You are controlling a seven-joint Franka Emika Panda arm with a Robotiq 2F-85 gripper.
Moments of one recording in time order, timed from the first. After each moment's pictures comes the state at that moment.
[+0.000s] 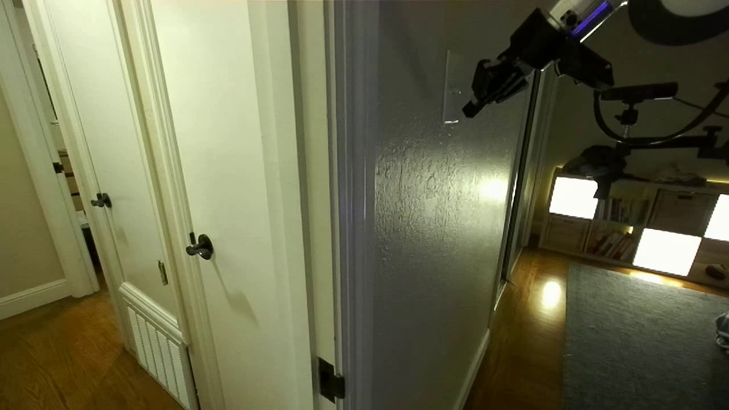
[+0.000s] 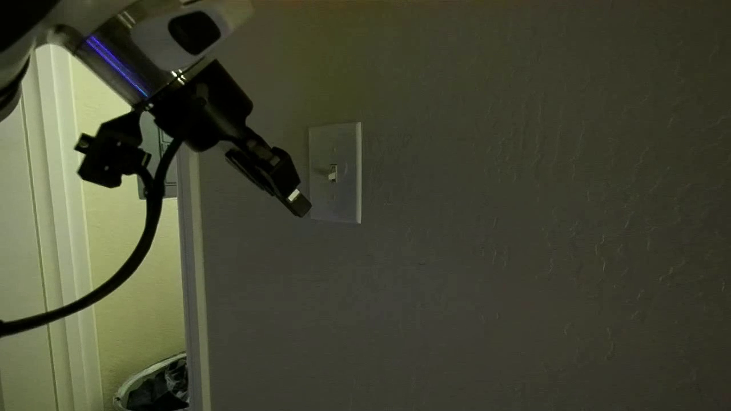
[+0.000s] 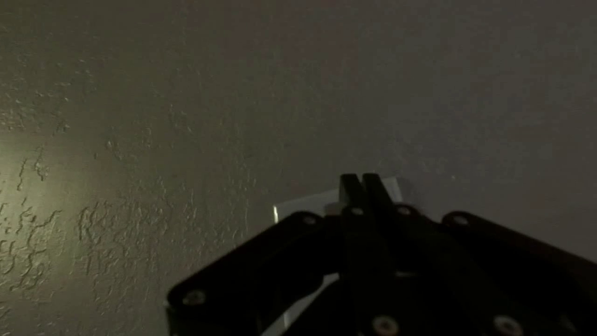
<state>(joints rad) -0.01 -0.10 -0.08 -2.36 -0.20 3.08 0.36</state>
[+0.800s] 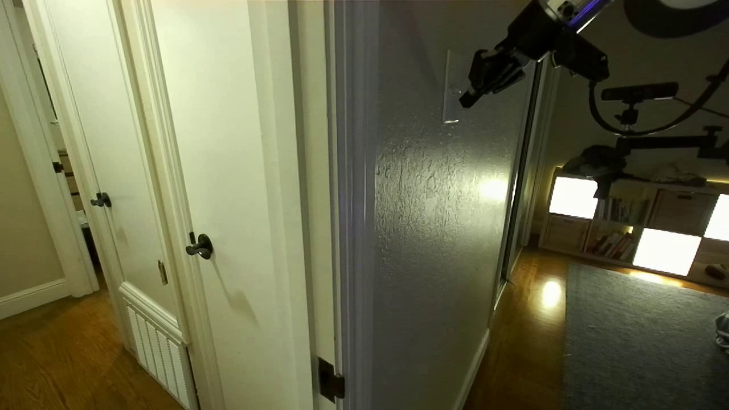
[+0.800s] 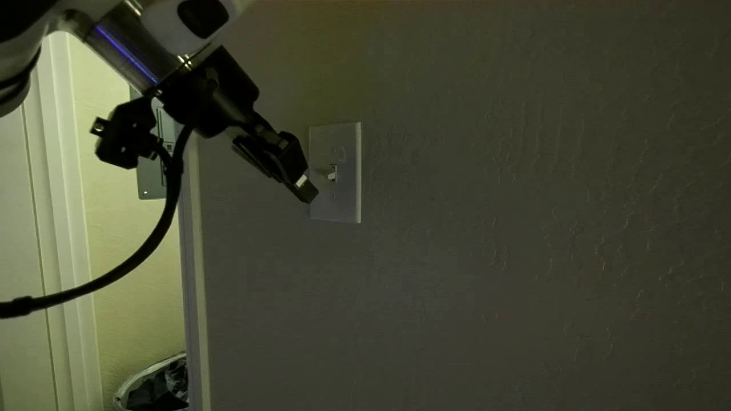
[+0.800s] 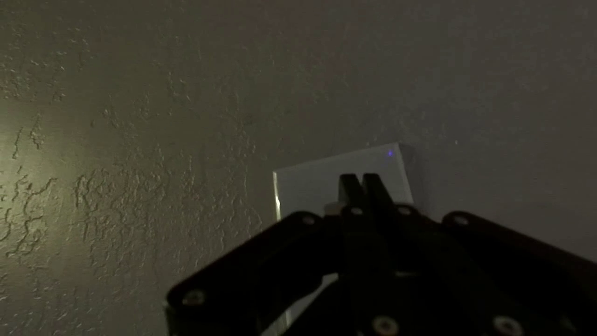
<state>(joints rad) -0.01 -0.10 -0.08 -2.33 -0.22 3.08 0.36</state>
